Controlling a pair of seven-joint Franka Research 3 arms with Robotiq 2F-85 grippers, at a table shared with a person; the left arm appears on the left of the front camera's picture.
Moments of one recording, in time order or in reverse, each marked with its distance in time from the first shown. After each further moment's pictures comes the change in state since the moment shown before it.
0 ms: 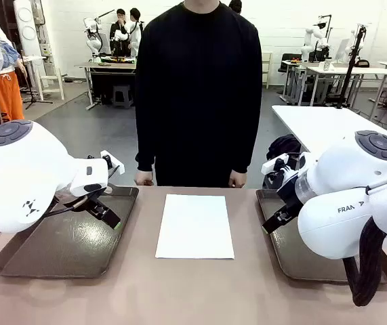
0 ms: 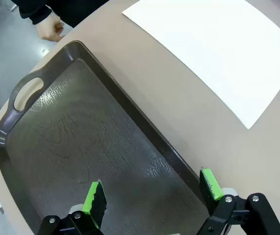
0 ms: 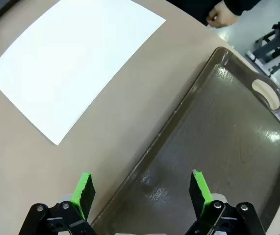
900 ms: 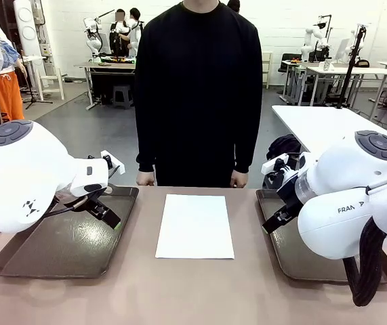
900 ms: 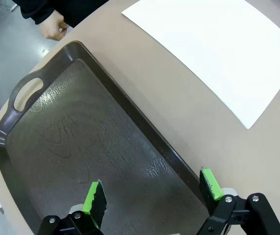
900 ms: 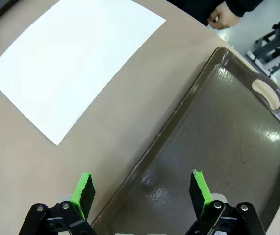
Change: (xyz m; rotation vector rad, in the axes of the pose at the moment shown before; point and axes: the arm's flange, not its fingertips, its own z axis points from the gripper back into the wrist) left arm 0.000 -0.001 0.000 0.000 0.000 -0.001; right arm 0.000 0.000 0.000 0.000 0.000 0.001
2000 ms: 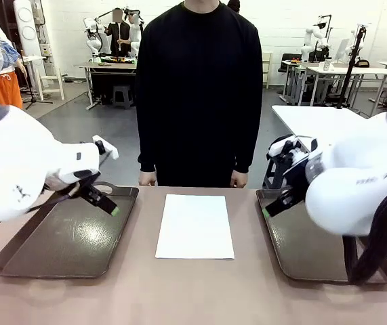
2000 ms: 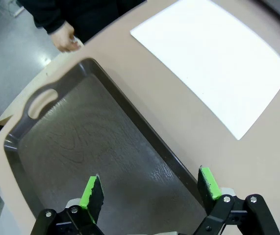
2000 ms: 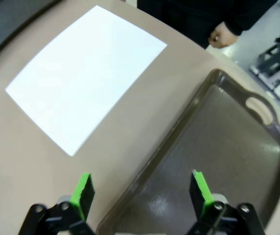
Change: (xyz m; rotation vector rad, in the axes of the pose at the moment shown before) left arm 0.011 0.019 0.039 -0.029 -0.100 -0.011; right arm 0.014 -0.018 0.048 0.078 -0.127 -0.021
